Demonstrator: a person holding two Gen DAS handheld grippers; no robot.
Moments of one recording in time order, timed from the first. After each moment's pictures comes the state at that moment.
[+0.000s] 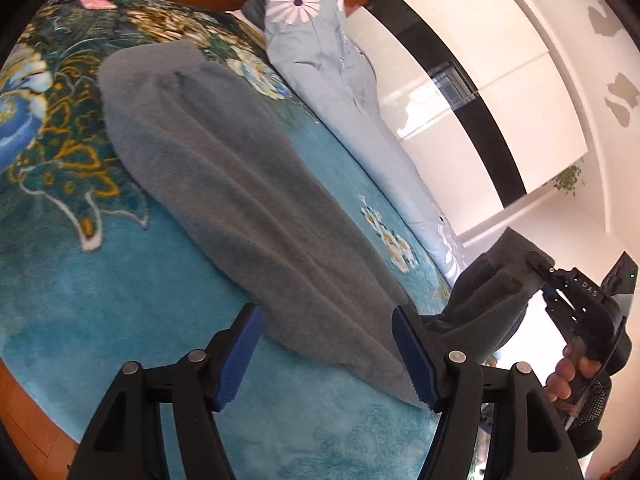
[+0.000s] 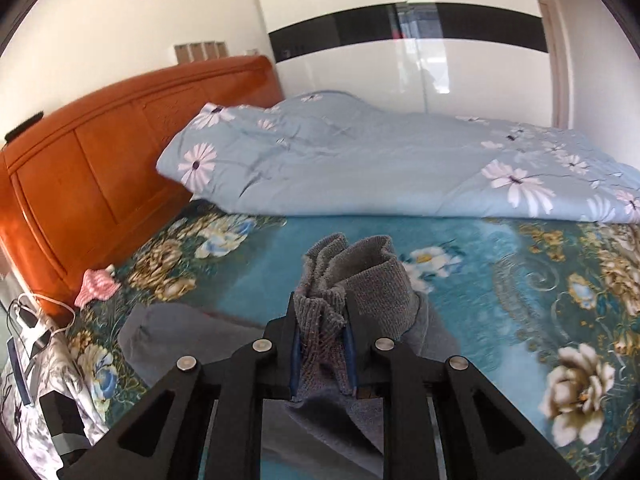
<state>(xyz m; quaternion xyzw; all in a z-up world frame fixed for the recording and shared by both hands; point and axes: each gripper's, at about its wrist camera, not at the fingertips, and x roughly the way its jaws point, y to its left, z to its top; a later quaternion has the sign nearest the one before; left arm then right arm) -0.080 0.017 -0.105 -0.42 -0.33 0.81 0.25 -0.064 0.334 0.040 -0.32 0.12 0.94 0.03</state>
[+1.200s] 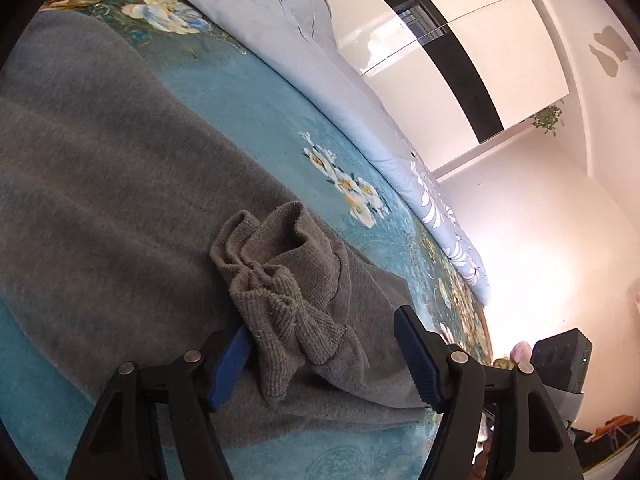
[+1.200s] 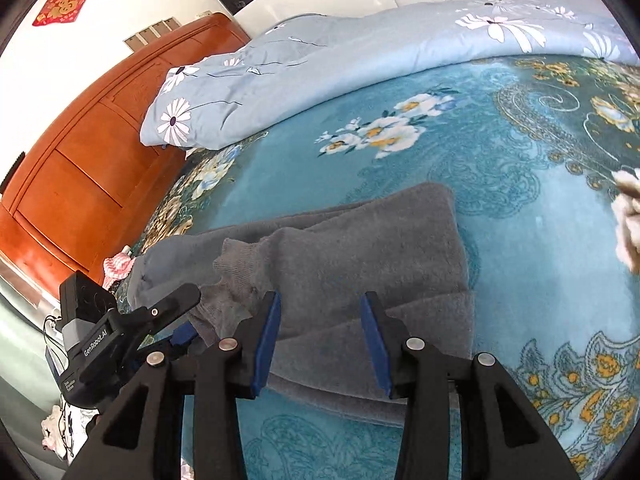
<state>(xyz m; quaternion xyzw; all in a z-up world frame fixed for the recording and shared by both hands) -0.144 0.147 -0.117 -0.47 -0.26 0.77 0.35 -0.016 0.407 -0.071 -0.40 0.28 0.87 -0.01</state>
